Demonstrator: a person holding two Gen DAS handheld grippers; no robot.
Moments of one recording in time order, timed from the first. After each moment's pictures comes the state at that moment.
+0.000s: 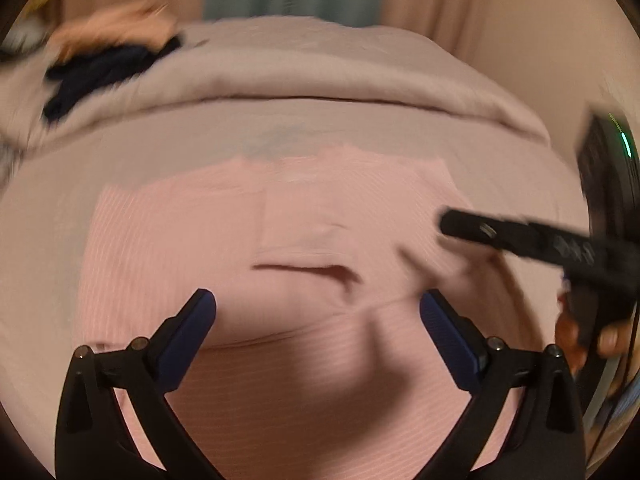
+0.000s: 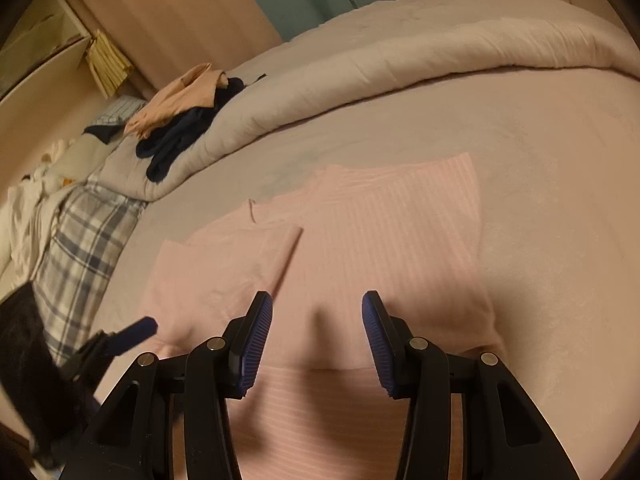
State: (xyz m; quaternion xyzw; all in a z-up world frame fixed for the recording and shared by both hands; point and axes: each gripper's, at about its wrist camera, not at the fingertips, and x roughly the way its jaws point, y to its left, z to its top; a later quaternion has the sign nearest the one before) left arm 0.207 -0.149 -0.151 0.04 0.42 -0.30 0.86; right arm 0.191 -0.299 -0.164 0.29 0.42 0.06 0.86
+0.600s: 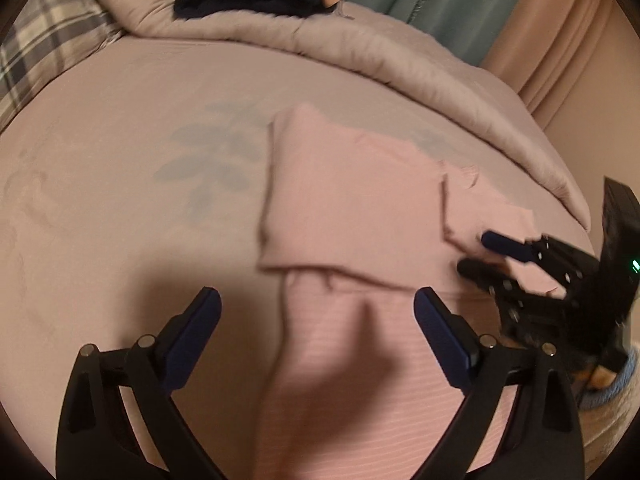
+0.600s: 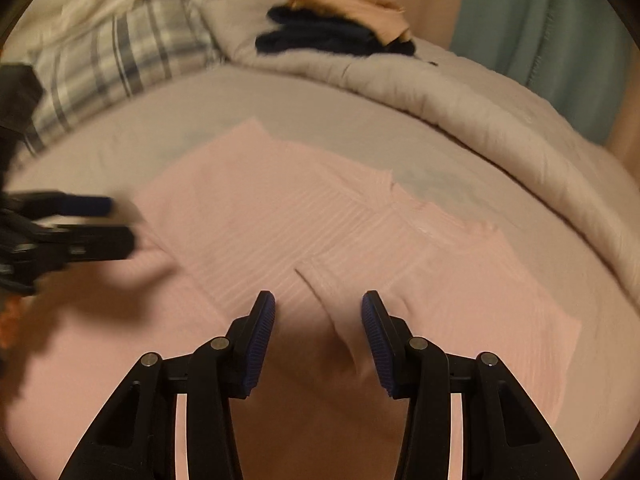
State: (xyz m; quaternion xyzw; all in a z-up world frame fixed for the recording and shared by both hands) left arm 0.221 -0.027 -0.180 -0.08 0.46 -0.18 0.87; right arm 0.252 -0.143 -0.169 -0.10 0.43 0.18 0.88
